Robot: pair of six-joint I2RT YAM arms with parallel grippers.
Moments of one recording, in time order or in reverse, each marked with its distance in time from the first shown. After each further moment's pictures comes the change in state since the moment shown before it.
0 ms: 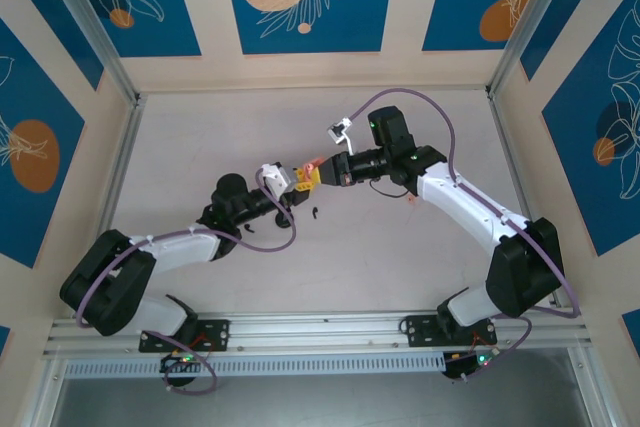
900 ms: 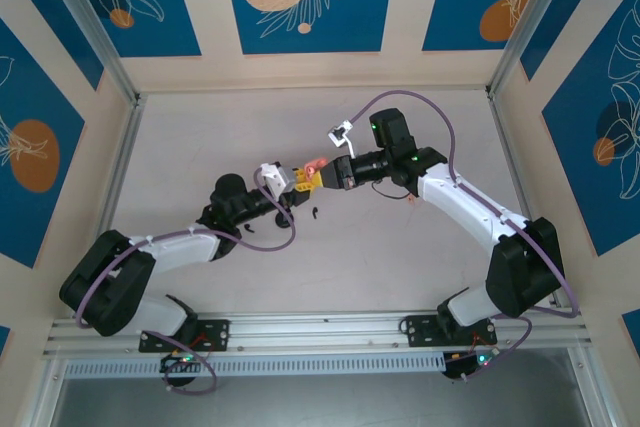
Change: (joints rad) left arm 0.000 -0.004 0.000 0.024 0.032 -0.035; right arm -0.012 0.000 -0.021 -0.001 -0.056 -0.060
